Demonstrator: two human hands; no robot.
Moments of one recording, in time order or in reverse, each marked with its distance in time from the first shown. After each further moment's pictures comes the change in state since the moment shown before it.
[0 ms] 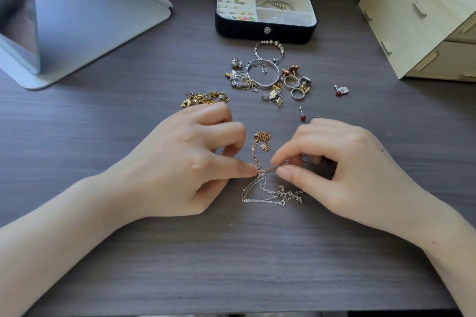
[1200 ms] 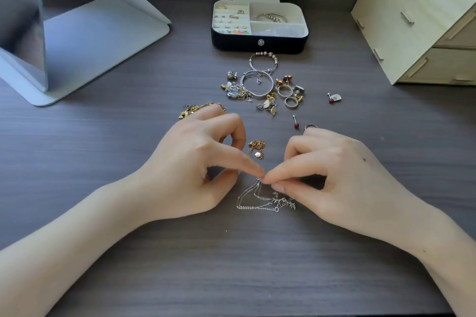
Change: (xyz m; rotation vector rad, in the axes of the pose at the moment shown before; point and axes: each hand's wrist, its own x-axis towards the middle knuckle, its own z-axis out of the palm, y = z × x) left_hand 0.013 0.000 0.005 -0.105 -0.021 -0.139; right_hand -0.004 0.002 -0.001 -0.085 -0.035 -0.008
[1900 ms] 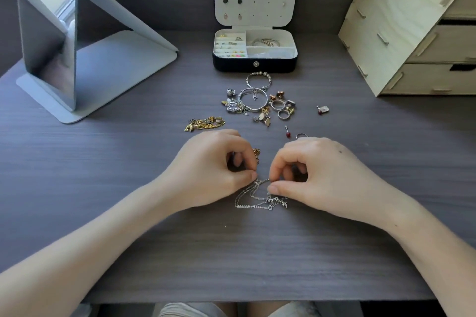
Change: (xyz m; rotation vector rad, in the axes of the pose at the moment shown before) left_hand 0.016 0.018 0.007 -0.136 -0.064 -0.443; right_hand 0.003 -0.003 -0.009 0.064 -0.101 0.168
